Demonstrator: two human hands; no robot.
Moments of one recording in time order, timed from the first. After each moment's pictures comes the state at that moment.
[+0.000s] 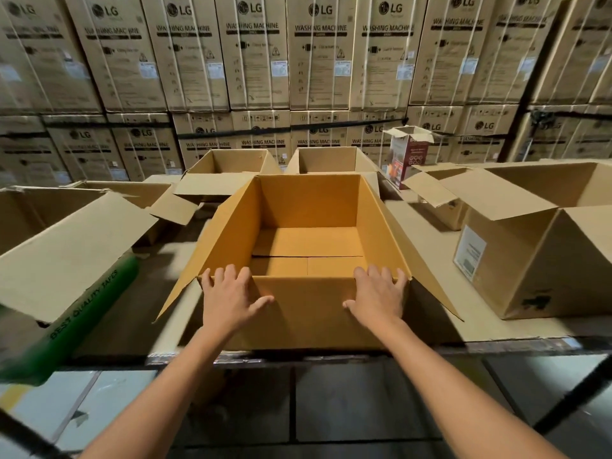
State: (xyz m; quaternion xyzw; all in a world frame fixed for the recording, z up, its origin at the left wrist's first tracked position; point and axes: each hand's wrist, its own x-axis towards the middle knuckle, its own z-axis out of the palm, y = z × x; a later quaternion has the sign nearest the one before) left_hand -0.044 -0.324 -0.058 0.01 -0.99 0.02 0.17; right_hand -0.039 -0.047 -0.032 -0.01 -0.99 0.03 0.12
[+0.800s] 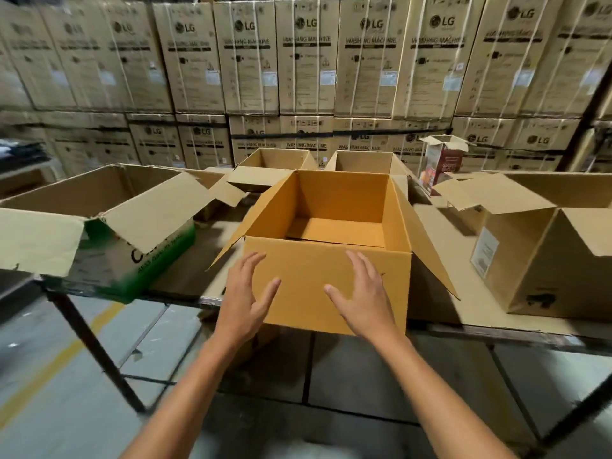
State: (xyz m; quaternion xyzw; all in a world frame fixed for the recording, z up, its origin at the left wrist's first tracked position) left_hand 0.153 -0.289 -0.022 -0.03 -0.88 -0.37 0.30; right_hand 0.118 -0.063 -0.007 0.12 -0.91 0.37 0.12
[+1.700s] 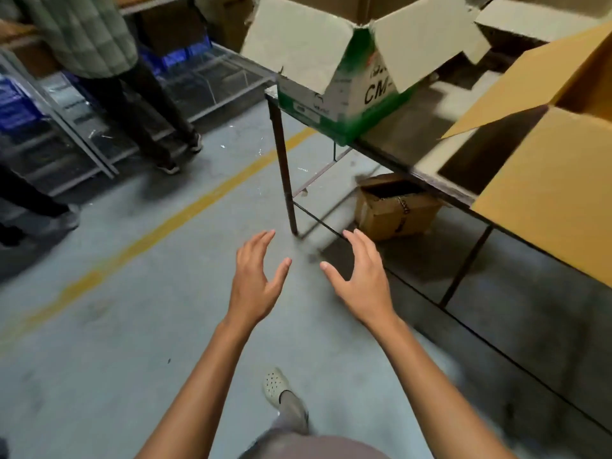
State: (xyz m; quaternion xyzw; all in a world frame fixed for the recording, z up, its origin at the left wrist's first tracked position) left_hand 0.448 -0.529 -0.183 0.30 -0.87 -0.29 0.27; right_hand 0.308 -0.375 -0.162 0.35 -0.84 0.40 -0.12
